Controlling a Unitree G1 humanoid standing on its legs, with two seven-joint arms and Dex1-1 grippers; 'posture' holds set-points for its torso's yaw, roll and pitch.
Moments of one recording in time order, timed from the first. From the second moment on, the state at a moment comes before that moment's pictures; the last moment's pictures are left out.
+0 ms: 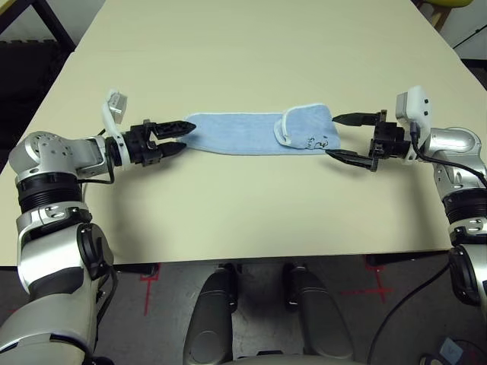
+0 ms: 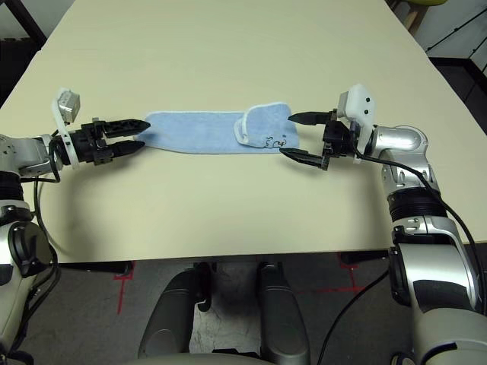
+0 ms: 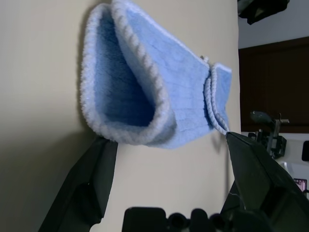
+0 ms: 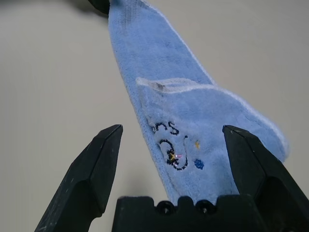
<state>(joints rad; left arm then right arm) -0.94 0.65 0.43 0.68 -0.65 1.44 -0.67 -0.80 -0.60 -0.05 0.71 0.22 -0.23 1.36</state>
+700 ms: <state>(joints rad) -0.99 0.65 0.46 0.79 -0.63 1.34 -0.59 -0.80 -0.61 -0.05 0.71 0.22 -0.23 1.36</state>
